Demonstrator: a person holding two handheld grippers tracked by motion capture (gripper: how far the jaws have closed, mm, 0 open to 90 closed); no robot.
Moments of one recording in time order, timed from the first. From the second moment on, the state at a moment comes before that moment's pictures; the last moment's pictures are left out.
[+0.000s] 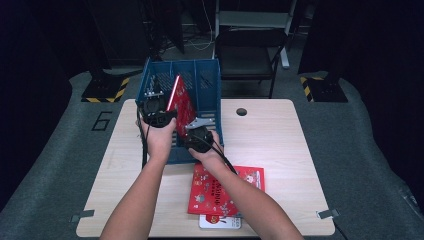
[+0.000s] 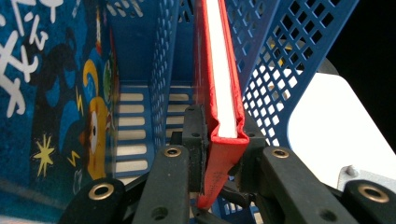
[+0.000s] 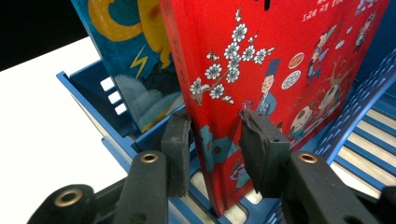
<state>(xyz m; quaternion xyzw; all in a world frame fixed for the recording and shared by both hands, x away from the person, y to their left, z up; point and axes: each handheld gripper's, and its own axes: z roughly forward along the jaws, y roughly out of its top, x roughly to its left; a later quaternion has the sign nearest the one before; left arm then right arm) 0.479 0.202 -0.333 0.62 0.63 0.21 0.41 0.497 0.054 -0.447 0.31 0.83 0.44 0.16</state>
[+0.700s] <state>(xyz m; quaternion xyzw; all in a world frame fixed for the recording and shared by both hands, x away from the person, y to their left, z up) 0.487 0.199 -0.324 0.62 0.65 0.20 0.39 0.509 0.057 -0.442 0.31 0.83 0.44 0.14</state>
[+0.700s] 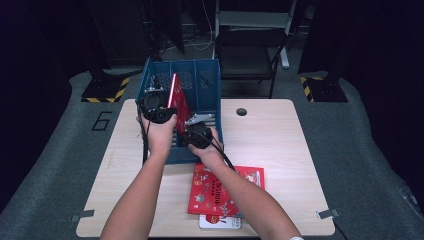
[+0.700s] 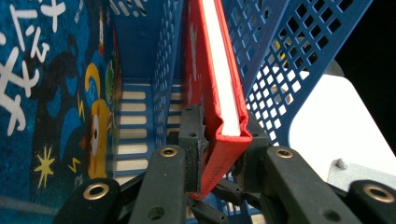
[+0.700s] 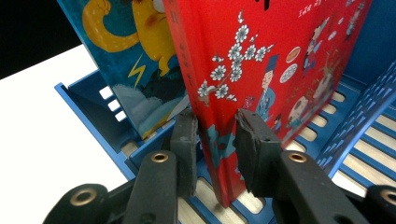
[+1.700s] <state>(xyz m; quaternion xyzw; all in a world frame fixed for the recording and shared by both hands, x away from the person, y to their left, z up) 0.491 0.195 -0.313 0.63 0.64 0.22 0.39 0.525 0.063 -0.434 0.30 0.84 0.43 0.14</state>
